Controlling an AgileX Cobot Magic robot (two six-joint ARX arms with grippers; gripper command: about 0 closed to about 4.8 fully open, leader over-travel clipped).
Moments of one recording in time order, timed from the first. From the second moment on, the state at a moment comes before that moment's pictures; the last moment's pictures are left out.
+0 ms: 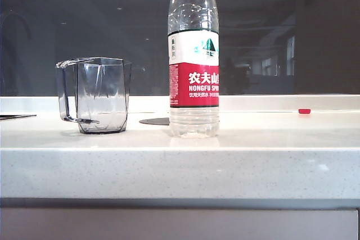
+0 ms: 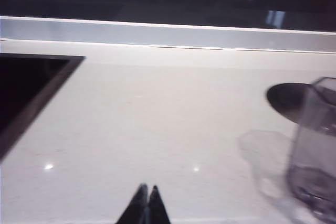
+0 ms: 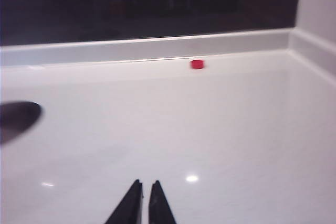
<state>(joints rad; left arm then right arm) -0.12 0.00 0.01 0.00 -0.03 -0.04 -0.03 0.00 0.00 0.03 0.00 0.10</state>
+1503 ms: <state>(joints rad) -0.63 0.00 0.01 0.00 -0.02 -0.04 1.19 0.44 0.08 0.30 0.62 0.23</state>
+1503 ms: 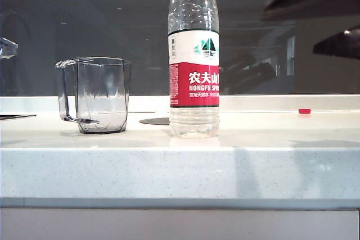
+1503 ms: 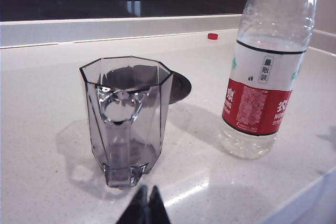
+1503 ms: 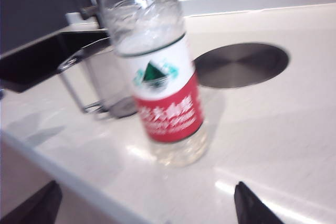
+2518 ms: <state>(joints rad) -0.63 0.00 0.01 0.00 -0.03 -0.04 0.97 1.44 0.24 1.16 0.49 0.12</state>
